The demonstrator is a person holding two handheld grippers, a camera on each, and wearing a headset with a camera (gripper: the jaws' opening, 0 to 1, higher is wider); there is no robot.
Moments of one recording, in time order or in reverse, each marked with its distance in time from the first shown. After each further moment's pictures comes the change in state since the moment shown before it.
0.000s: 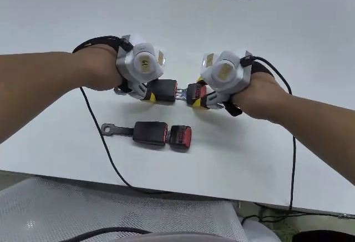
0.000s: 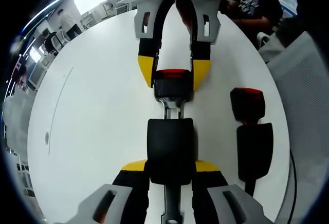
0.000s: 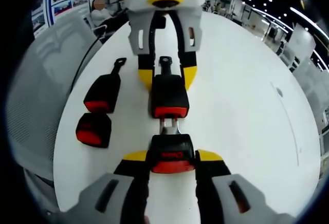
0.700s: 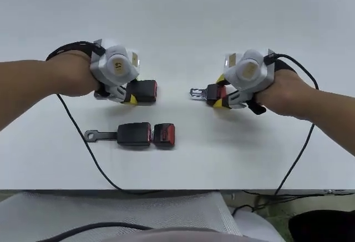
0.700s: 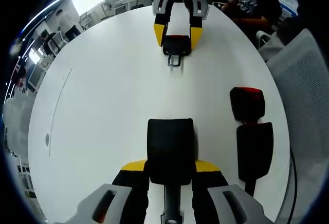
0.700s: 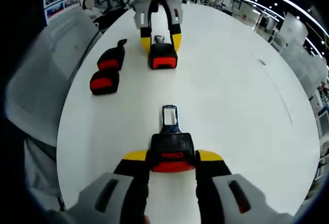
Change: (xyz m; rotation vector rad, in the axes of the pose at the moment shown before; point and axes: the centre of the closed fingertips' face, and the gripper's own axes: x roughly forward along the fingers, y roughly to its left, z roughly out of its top) left arm 0.001 0.001 0.000 0.009 0.003 0.002; right arm -0.055 0.004 -0.086 0.074 0.060 -0.048
